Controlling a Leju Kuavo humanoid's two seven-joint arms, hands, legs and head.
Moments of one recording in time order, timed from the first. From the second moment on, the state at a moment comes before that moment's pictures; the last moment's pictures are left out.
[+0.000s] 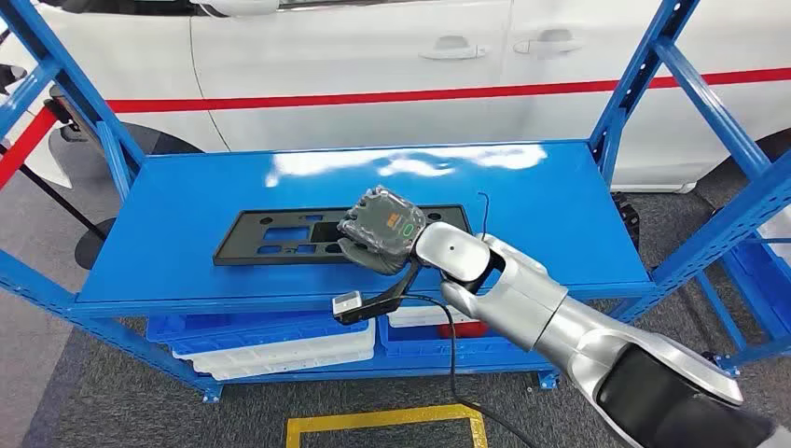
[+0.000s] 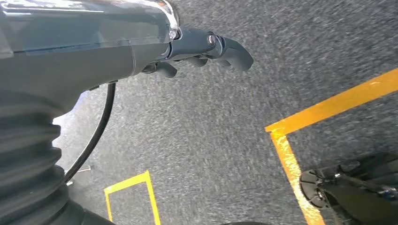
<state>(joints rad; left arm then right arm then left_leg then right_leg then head) -0.10 -0.15 0.96 -0.20 -1.49 0.09 0.06 -0.86 -0.14 1.05 -1.15 1.03 -0.22 -0.19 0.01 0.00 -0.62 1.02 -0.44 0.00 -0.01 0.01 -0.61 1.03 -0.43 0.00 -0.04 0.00</state>
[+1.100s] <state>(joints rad) -0.10 -0.15 0.98 -0.20 -1.50 0.13 0.04 -0.62 0.00 0.92 -0.92 1.07 -0.36 -0.22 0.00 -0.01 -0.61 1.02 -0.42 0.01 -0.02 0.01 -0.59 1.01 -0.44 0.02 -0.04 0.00</state>
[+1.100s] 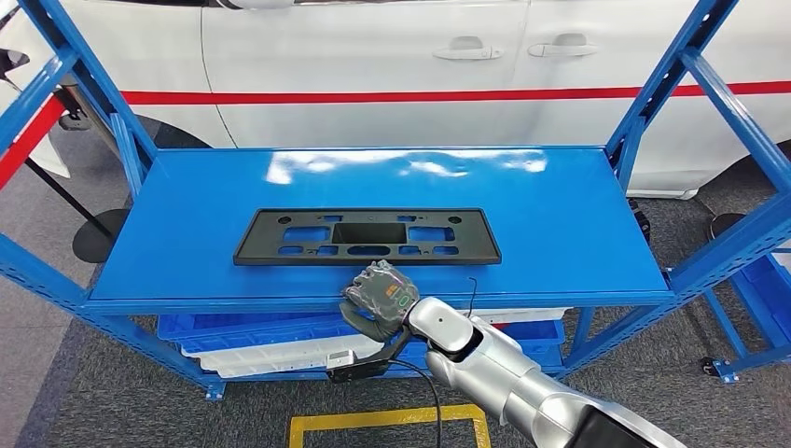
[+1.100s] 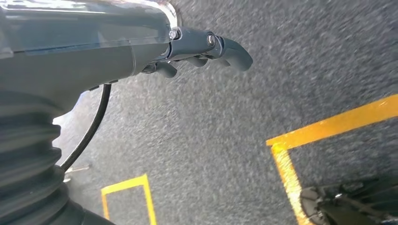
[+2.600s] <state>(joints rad) -0.09 -0.15 1.00 -0.20 -1.42 0.10 -0.20 -0.68 -0.07 0.85 -1.19 1.31 -0.26 -0.14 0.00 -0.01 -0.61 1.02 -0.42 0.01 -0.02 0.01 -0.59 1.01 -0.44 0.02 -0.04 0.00</state>
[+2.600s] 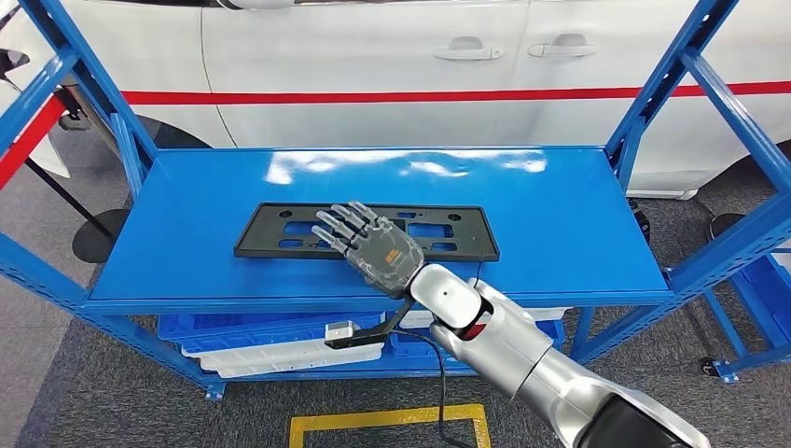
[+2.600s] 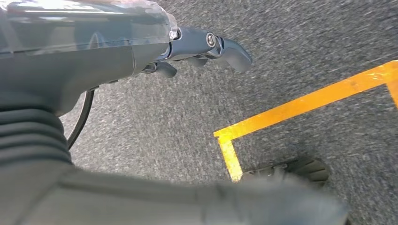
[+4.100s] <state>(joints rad) -0.12 -0.16 1.00 -0.20 -1.44 0.09 -0.16 -0.78 0.19 0.94 -0.70 1.13 -0.38 -0.21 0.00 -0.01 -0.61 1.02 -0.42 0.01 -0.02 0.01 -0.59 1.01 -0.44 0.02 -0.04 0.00</state>
